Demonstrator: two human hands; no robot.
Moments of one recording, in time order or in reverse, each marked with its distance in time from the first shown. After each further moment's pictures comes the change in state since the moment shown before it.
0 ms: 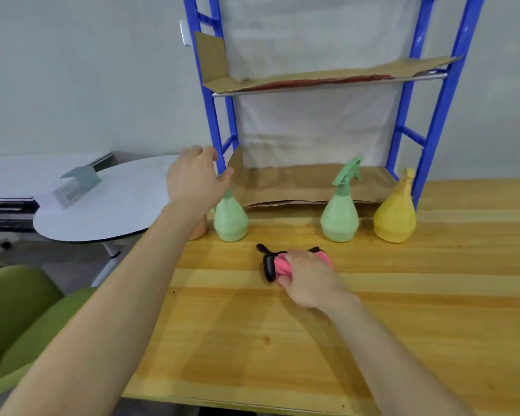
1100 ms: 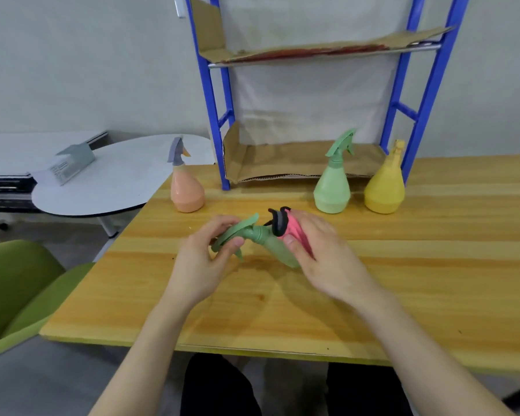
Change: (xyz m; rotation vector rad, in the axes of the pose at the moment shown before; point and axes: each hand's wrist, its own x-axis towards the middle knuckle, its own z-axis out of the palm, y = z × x) left_hand -0.201 -0.003 -0.017 -0.786 -0.220 0.043; right_hand -0.081 0.007 -0.020 0.190 0.317 -0.215
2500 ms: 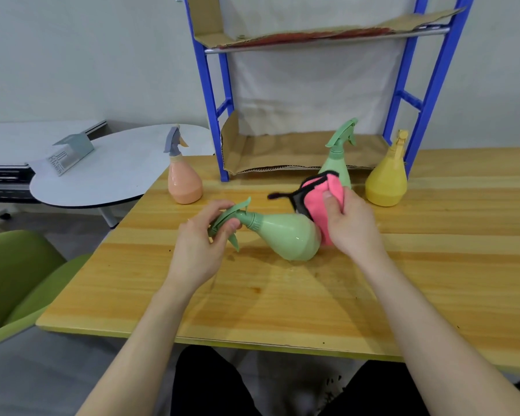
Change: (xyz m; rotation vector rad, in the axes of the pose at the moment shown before) left_hand 0.013 -0.007 0.011 0.053 0.080 -0.043; right_hand 0.032 0.026 -0.023 0.226 0.303 0.354
